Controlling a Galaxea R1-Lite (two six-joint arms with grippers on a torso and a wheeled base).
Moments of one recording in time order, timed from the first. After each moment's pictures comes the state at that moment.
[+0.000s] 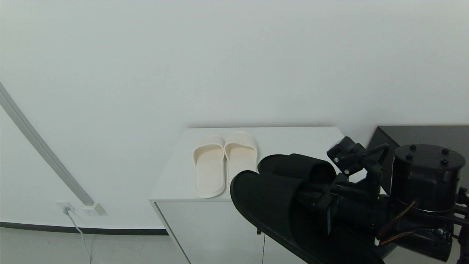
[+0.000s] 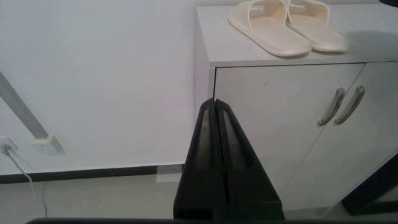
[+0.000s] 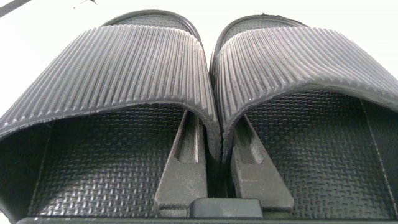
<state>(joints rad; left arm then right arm) 0.00 0.00 0.00 0.00 -0.03 0.00 0.80 1.57 -0.60 -0.77 0.08 0.06</state>
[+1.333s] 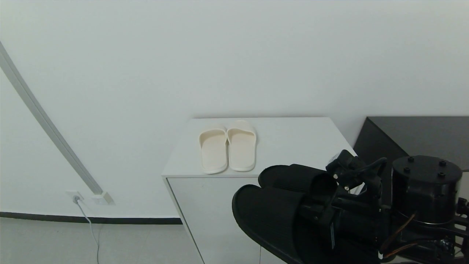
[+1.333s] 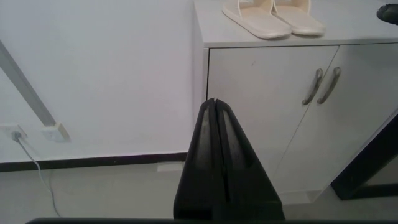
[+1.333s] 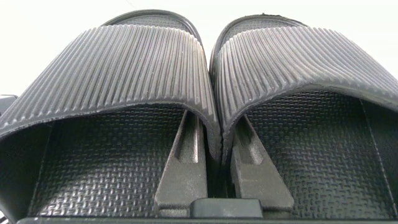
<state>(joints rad) 0.00 0.00 0.00 0.00 -0.03 0.00 0.80 1.57 -0.54 -0.78 0.10 0.03</state>
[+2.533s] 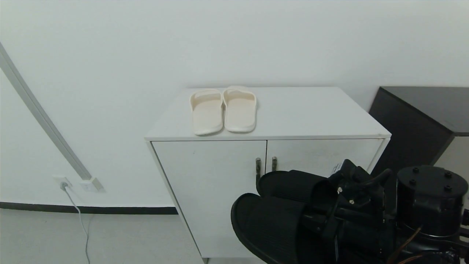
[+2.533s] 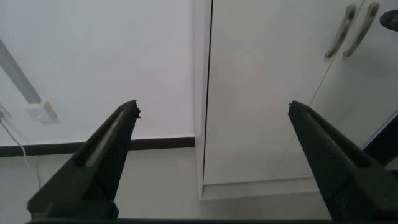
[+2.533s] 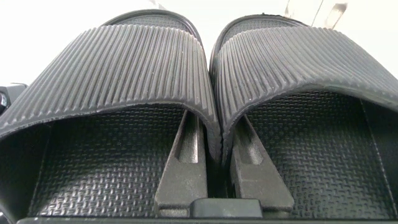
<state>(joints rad) 0.00 0.00 0.00 0.00 -0.03 0.00 0.81 1.57 -0.48 -0.85 0.13 0.01</state>
